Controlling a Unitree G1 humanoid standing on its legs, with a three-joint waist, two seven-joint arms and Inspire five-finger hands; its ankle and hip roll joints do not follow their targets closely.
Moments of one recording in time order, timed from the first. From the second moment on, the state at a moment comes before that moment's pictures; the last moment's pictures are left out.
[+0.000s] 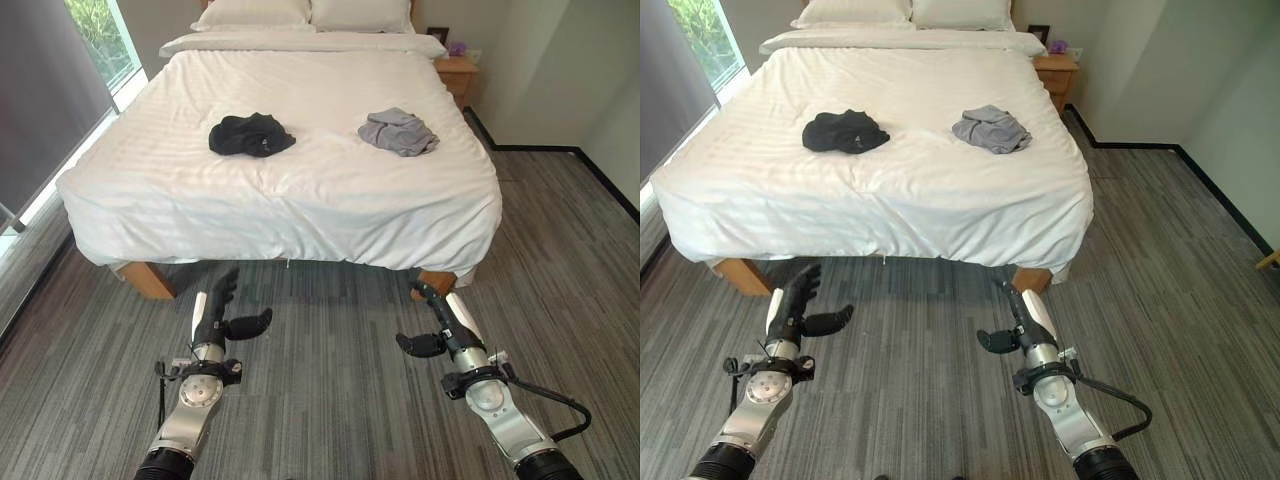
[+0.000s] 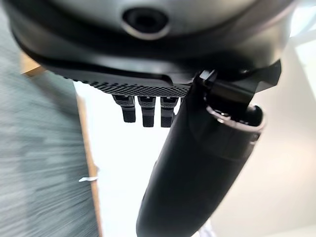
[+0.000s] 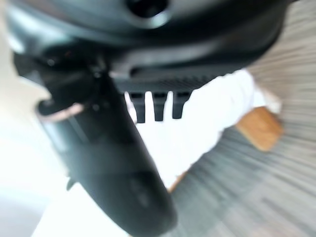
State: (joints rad) left arm -0.03 0.35 -0.13 0.29 -0.07 -0.18 0.32; right arm -0.04 -0.49 0.26 0.26 -0.14 -0.16 -0.19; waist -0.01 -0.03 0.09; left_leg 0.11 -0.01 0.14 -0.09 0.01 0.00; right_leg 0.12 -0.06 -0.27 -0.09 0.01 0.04
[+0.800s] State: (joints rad) left arm -0.08 0.33 -0.17 0.43 -0.13 -0.17 0.31; right arm 0.06 -0.44 0.21 0.07 -0.14 -0.16 -0.18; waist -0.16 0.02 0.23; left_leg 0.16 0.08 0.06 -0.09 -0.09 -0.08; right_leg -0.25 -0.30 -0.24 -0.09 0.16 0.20
